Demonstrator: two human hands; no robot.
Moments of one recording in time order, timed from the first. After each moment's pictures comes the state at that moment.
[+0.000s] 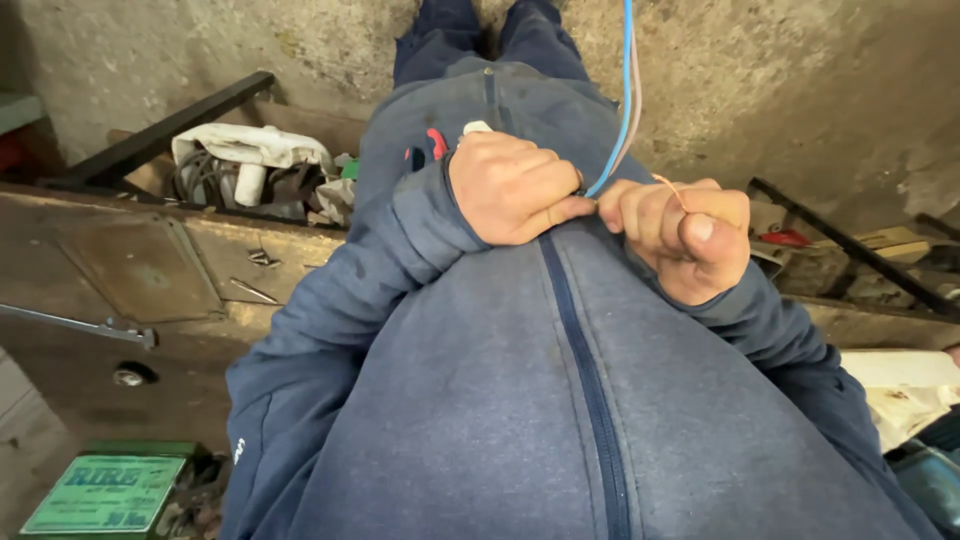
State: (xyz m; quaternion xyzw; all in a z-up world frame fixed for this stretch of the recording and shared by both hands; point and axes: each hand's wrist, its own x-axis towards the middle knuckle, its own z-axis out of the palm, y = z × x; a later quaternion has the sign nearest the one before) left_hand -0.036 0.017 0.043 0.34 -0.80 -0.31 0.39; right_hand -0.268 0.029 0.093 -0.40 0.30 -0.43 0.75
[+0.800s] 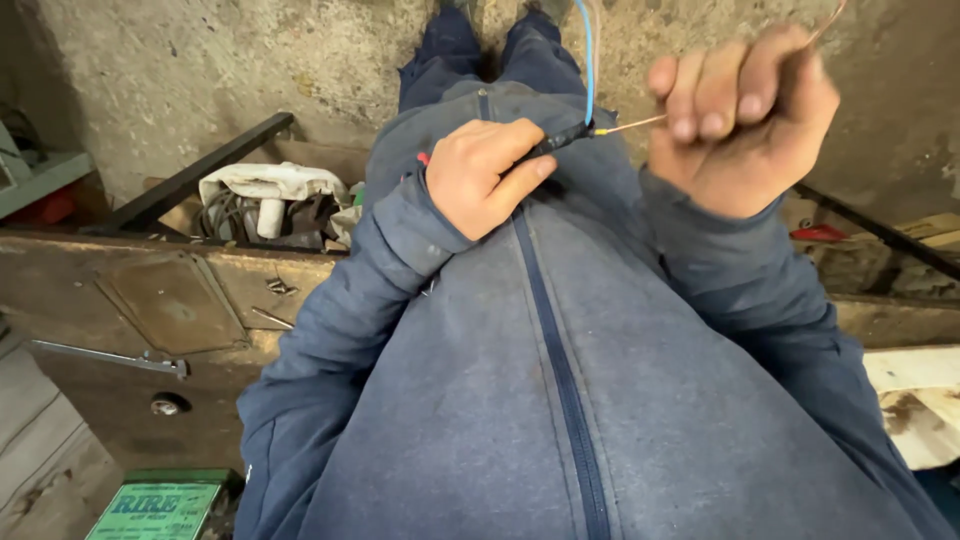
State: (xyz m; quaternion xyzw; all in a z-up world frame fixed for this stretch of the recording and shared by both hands) left_hand -0.029 0.017 0.027 0.42 -0.70 -0.45 0.35; right_hand -0.281 -0.013 0.049 -0.25 0.34 -0.60 0.68
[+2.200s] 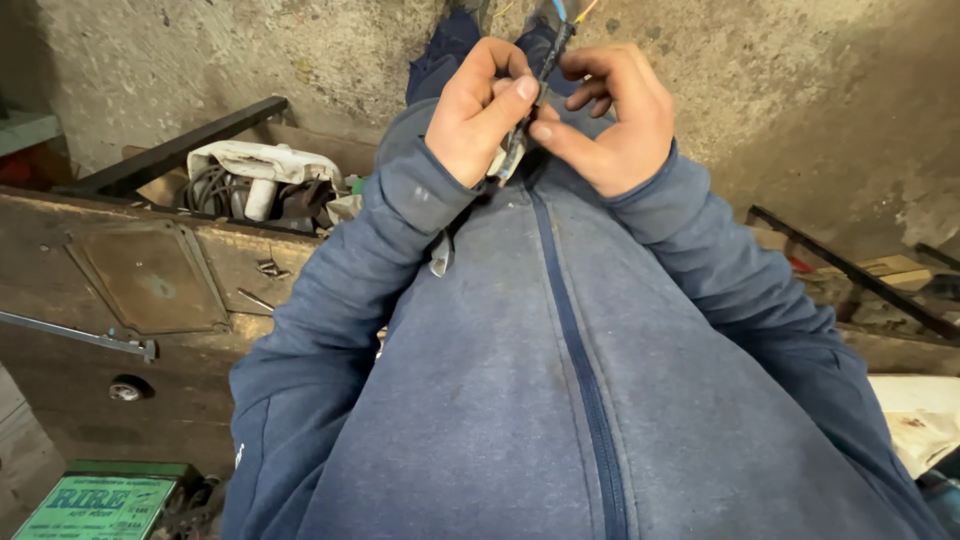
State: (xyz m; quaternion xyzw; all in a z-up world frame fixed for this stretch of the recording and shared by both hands) left_hand -0.024 0.015 -0.046 0.33 -0.30 -0.75 0.49; right_hand -0.224 -0.021 0.025 -0.75 0.44 -0.28 0.41
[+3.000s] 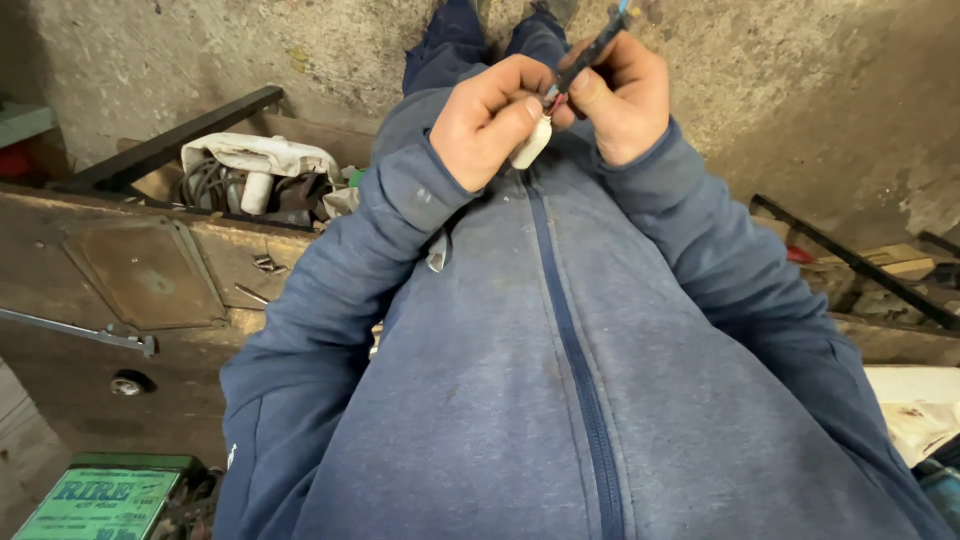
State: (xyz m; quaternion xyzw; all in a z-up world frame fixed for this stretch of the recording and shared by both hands) left_hand -0.020 0.017 -0.028 0.32 -0.39 -0.75 0.43; right_hand -0.250 -0.022 -0.049 -0.52 0.38 -0.37 0.67
